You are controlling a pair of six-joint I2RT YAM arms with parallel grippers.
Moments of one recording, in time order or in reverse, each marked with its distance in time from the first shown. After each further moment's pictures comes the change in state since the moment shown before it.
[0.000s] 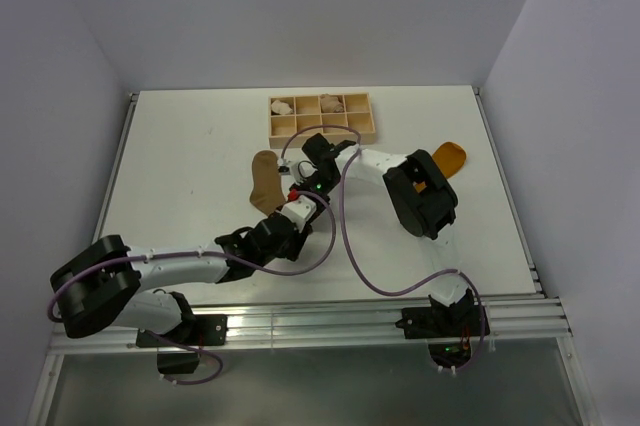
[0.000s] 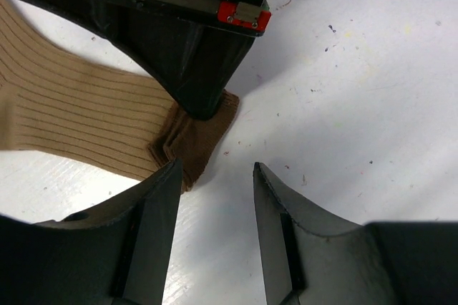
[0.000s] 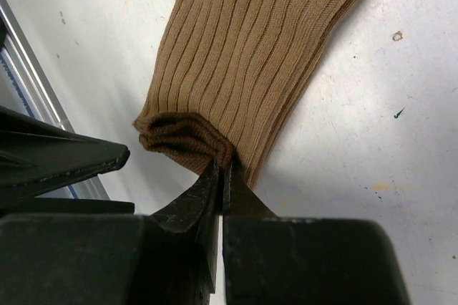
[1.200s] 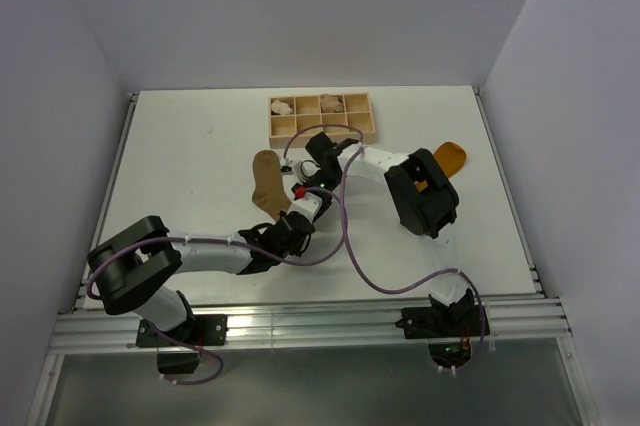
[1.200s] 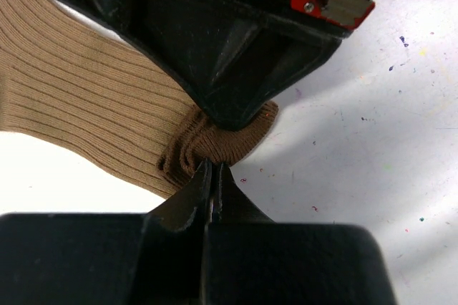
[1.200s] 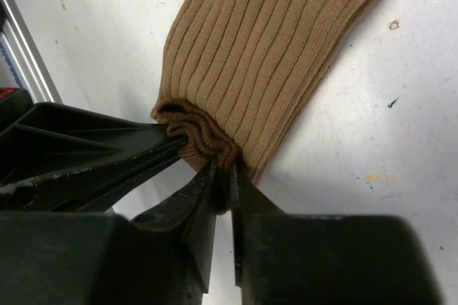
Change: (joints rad) left arm -0.007 0.222 0.098 -0.014 -0.118 -0.099; right arm -0.014 0.003 0.004 -0.030 -0.030 -0.065
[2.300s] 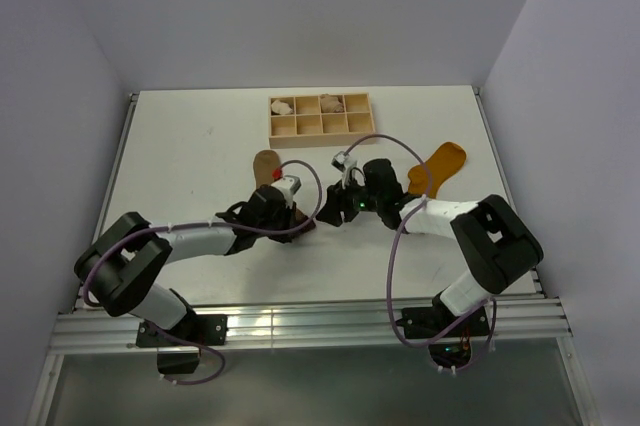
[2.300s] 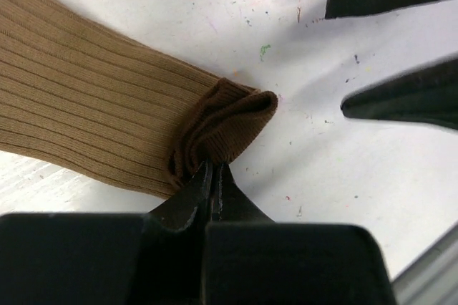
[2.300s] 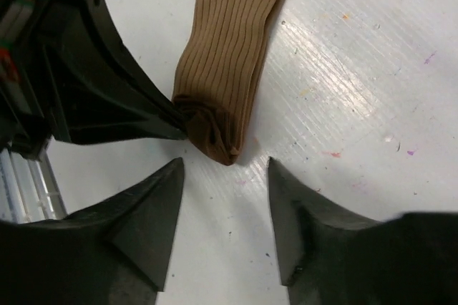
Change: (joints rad) left arm 0.253 -0.042 -0.008 -0.011 0.468 -0.124; right arm -0.097 -0.596 -0.836 1.032 0.145 0.426
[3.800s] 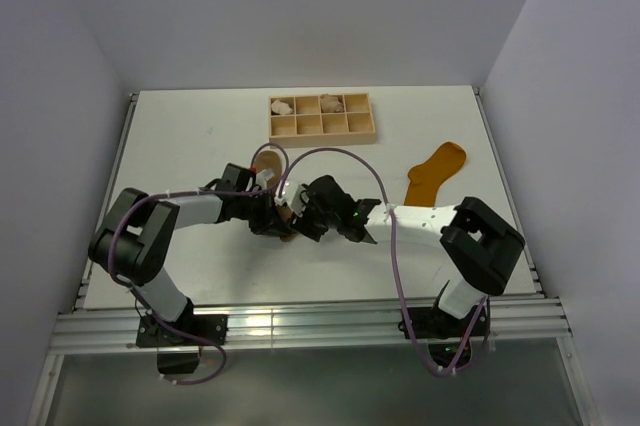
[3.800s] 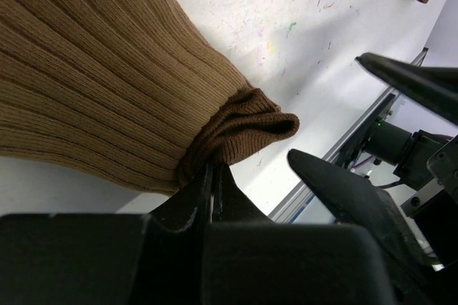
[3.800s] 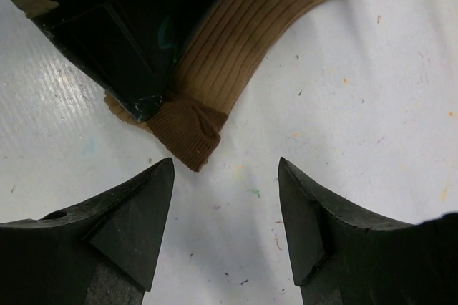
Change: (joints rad) left arm 0.362 0.161 0.110 -0.212 0.616 -0.181; right arm 0.382 0.049 0.189 -0.272 0.556 -0.496
